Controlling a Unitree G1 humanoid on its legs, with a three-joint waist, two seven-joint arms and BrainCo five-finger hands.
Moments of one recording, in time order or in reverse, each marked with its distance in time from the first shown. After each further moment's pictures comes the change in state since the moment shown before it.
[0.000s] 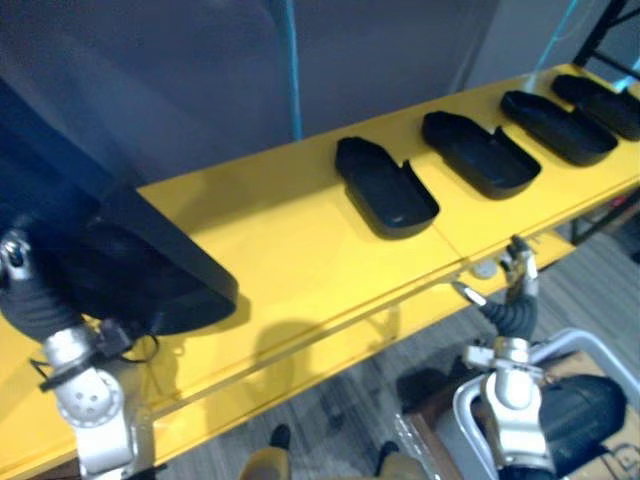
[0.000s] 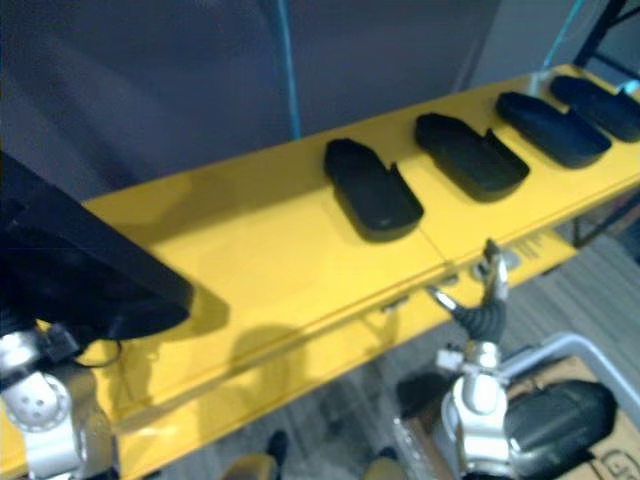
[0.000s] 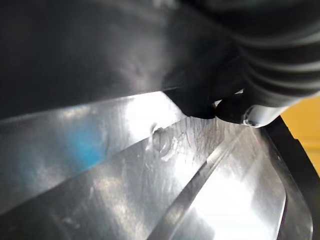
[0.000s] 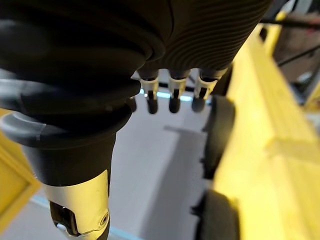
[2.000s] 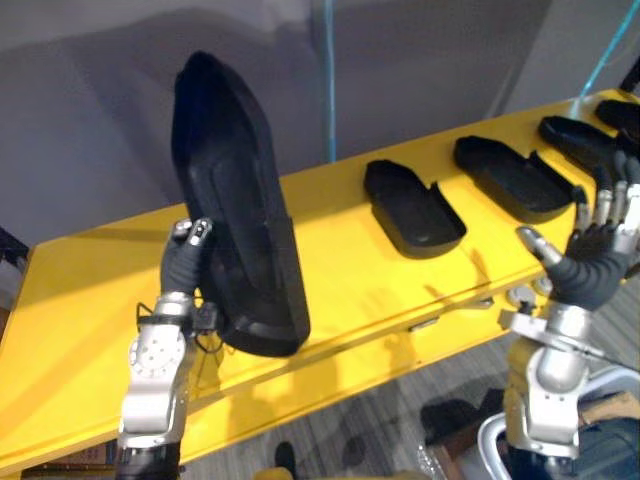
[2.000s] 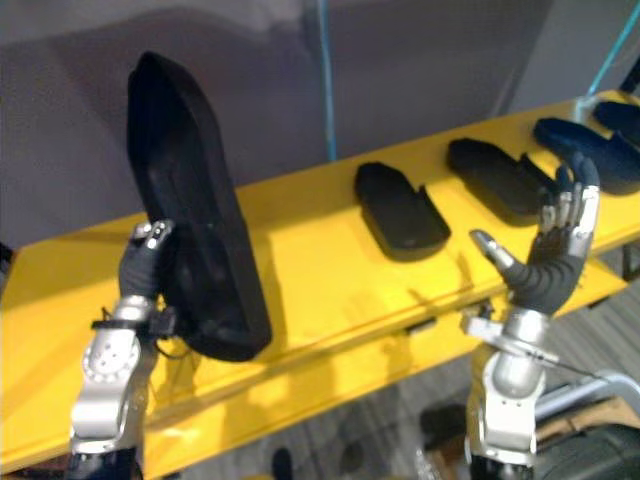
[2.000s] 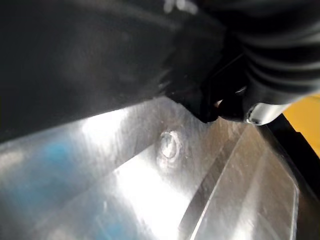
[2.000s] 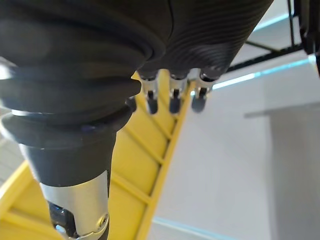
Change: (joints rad) left arm -0.237 0.187 -0.234 0.170 0.094 0.500 -0.248; right arm -0.020 0.076 -0.055 -0.378 0.161 0.051 0.051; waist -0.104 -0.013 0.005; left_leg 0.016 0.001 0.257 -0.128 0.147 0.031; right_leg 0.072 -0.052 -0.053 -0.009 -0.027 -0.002
